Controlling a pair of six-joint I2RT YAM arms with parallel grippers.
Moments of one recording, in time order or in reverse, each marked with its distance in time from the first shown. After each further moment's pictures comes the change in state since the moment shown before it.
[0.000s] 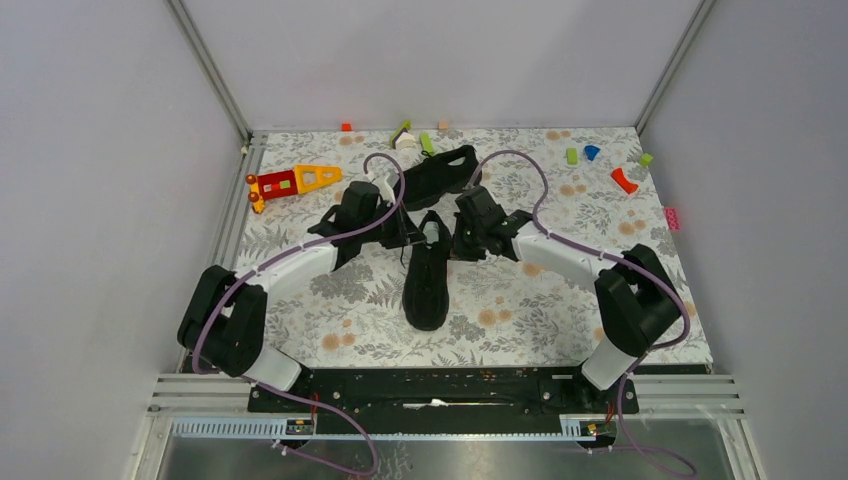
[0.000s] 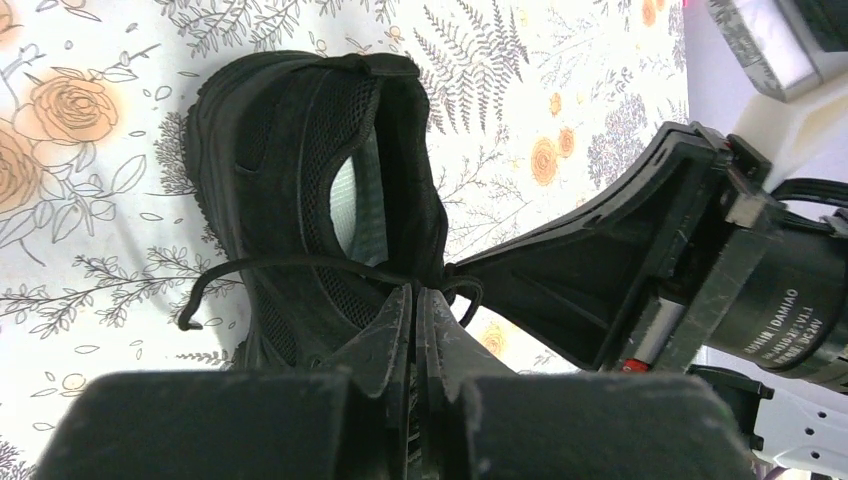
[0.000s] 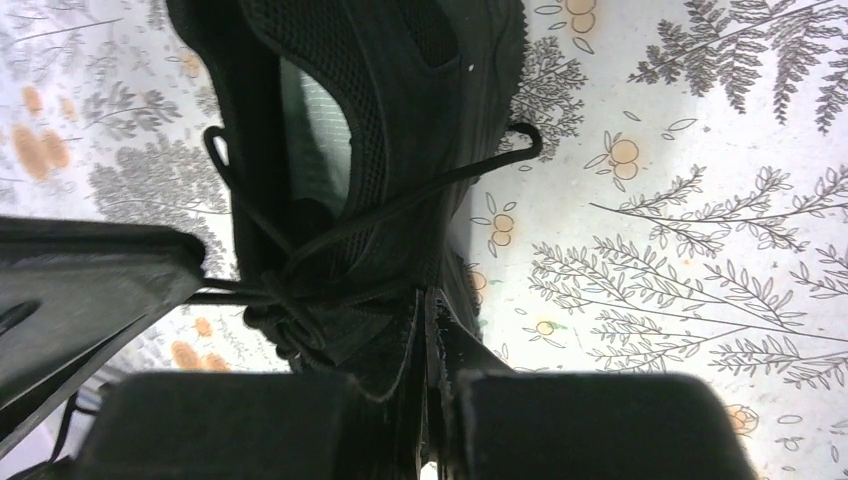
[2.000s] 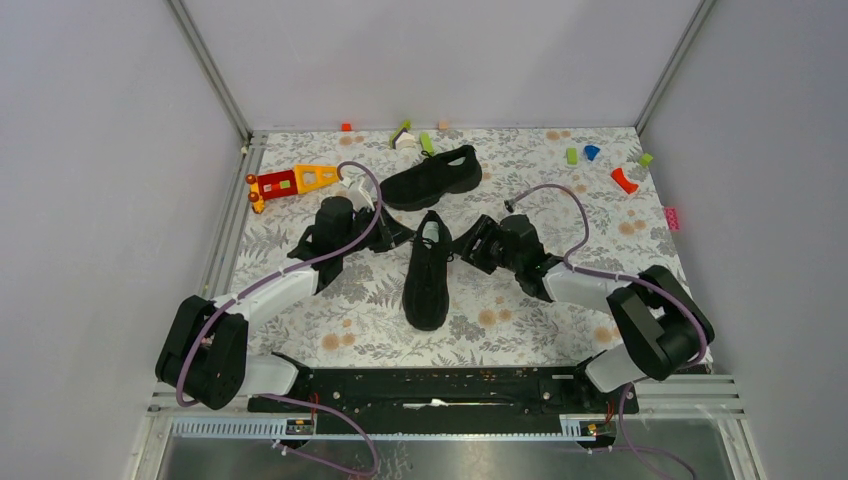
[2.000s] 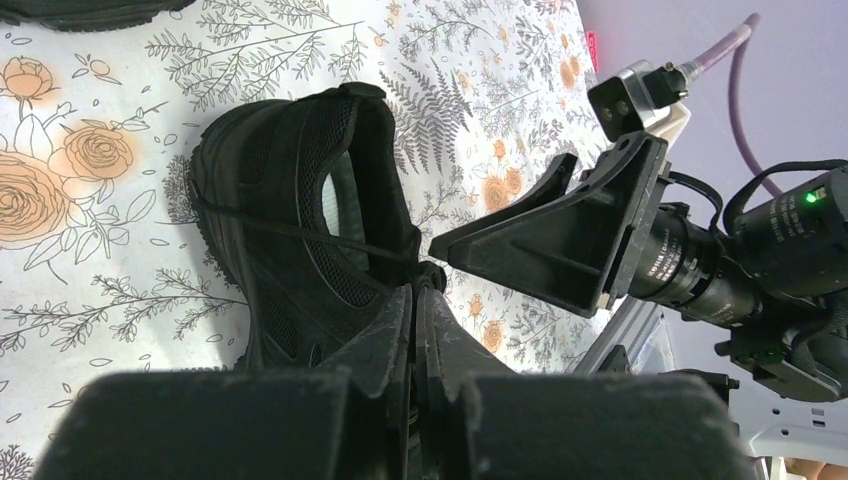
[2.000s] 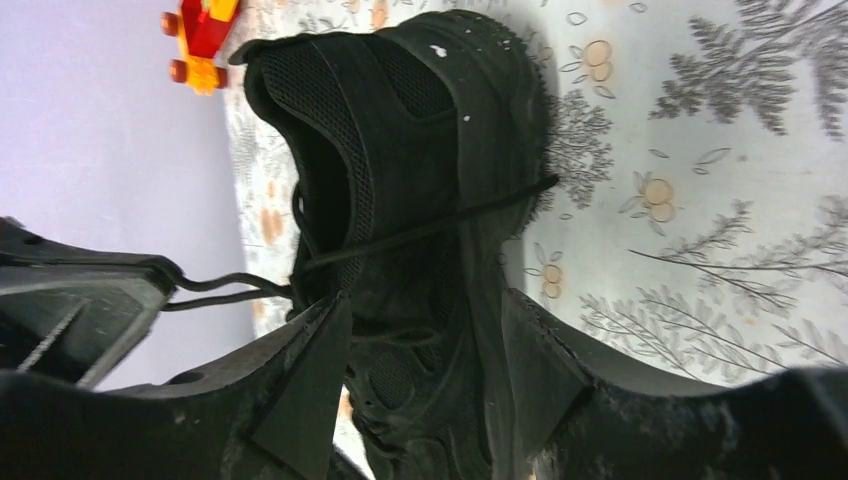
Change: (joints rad) left arm 0.063 -0.183 -0.223 0.266 0.036 -0.046; right arm -0.108 -0.159 -0.478 0.703 -0.100 0.254
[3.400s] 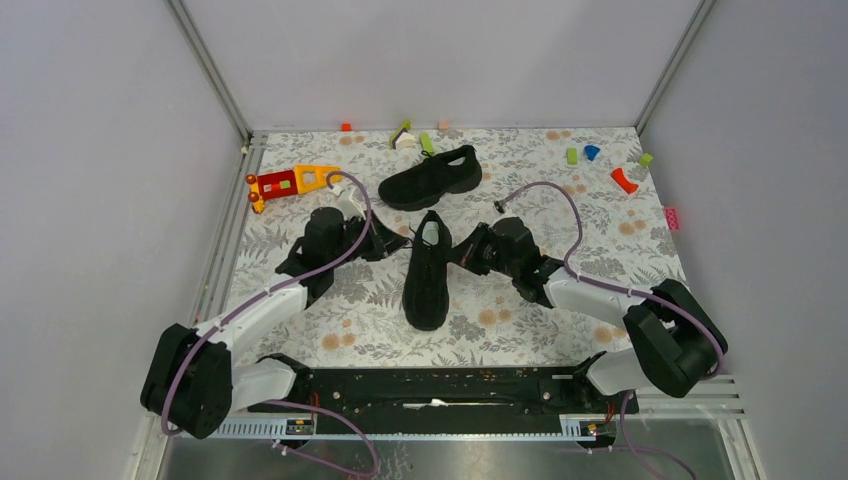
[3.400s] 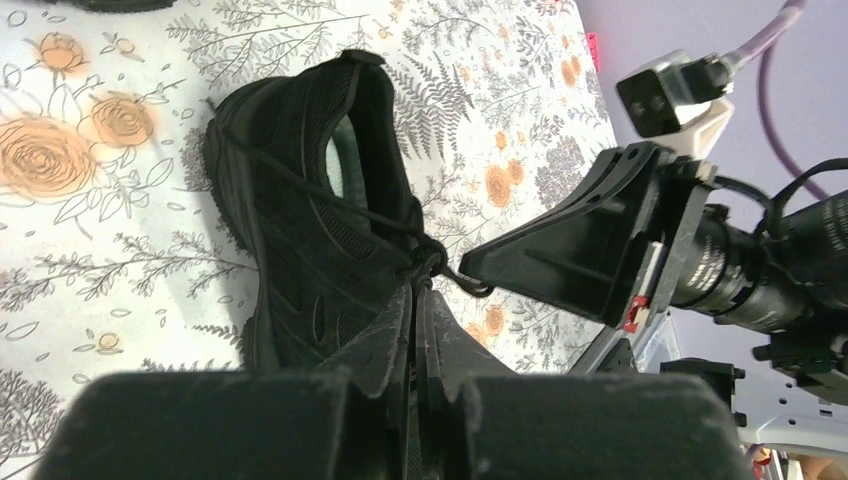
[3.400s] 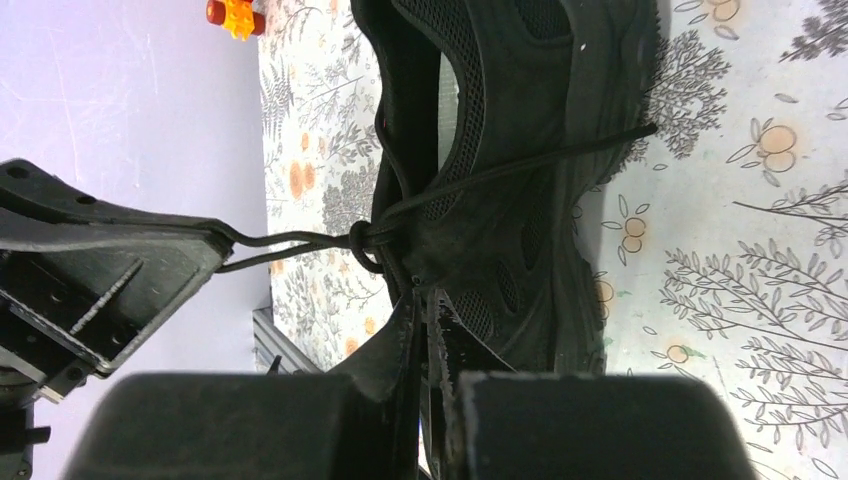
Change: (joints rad) left arm -0.002 -0.132 -0.064 -0.056 -0.031 0.012; right arm 0.082 -0.068 0.005 -0.026 -0.007 0.023
